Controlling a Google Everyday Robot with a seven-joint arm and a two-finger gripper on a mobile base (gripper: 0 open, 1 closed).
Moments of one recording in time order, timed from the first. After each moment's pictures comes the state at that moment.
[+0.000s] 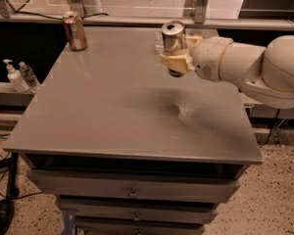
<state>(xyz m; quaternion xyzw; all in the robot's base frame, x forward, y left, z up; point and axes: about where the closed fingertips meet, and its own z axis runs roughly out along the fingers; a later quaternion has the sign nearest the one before) 0.612 -0.063 0.948 -0.39 0.66 0.19 0.61</state>
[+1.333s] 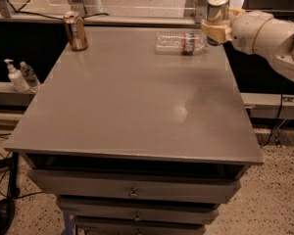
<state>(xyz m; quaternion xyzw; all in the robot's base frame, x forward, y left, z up) 0.709 -0.193 0.987 -0.33 0.64 0.10 0.68</state>
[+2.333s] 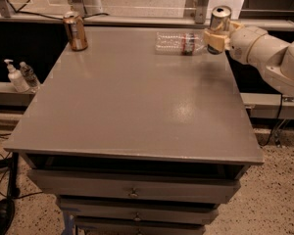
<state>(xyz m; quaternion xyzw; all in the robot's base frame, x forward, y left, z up) 0.744 -0.215 0.943 -0.28 0.66 0.12 0.69</state>
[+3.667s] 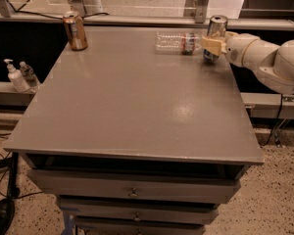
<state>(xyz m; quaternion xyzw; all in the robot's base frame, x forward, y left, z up) 0.776 -0.222 0.900 -0.22 0.70 0.18 0.65</state>
